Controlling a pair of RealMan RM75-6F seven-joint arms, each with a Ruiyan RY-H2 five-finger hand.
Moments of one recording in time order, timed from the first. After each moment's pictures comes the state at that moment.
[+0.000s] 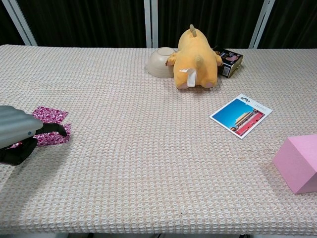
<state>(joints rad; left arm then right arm) -0.57 -1.39 0.10 -1.89 0.95 1.11 0.92 0.08 -1.28 0.19 -1.32 -1.55 1.75 0.38</state>
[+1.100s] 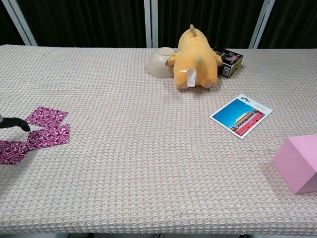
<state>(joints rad) -0.53 -1.30 0.13 -1.91 0.88 1.18 0.86 0.08 -1.28 0.19 -1.31 -1.55 1.74 0.38</state>
